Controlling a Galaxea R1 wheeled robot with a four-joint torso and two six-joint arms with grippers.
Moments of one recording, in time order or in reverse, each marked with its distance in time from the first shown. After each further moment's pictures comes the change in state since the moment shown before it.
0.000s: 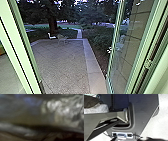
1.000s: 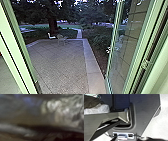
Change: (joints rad) left arm 0.000 0.004 -0.002 0.000 0.000 0.000; right arm 0.003 0.015 -0.006 0.000 0.001 0.000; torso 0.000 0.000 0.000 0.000
